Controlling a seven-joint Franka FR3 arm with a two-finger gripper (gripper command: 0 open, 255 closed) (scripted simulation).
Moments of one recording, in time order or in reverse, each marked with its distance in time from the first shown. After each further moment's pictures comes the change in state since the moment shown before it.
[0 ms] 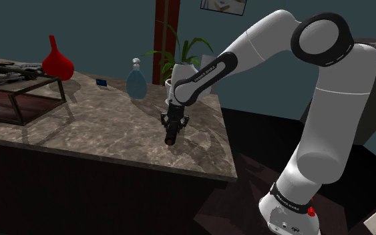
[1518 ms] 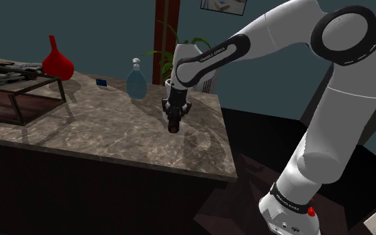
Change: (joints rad) arm -0.003 -0.125 0.006 0.053 0.020 -0.177 -0.011
